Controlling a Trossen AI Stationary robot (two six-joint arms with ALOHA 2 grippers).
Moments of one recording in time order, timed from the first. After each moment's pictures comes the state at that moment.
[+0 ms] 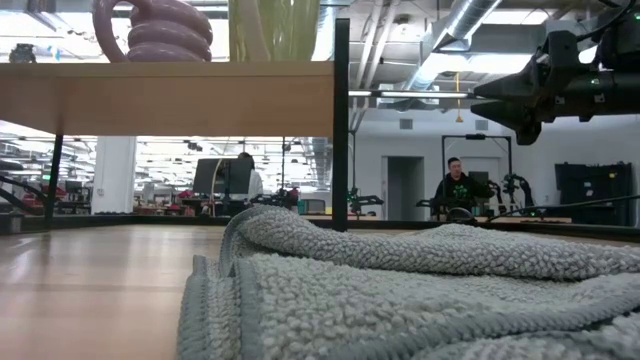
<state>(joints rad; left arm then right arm) -0.94 1.60 1.11 -0.99 0.02 -1.02 -0.44 0.31 0.01 0.36 -0.16 0.24</state>
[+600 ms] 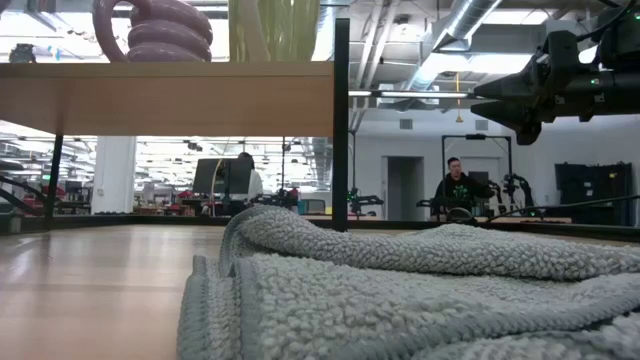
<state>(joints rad) -0.86 1.59 1.11 -1.06 0.04 -1.62 -0.45 0.31 0.01 0.36 -0.16 0.24</state>
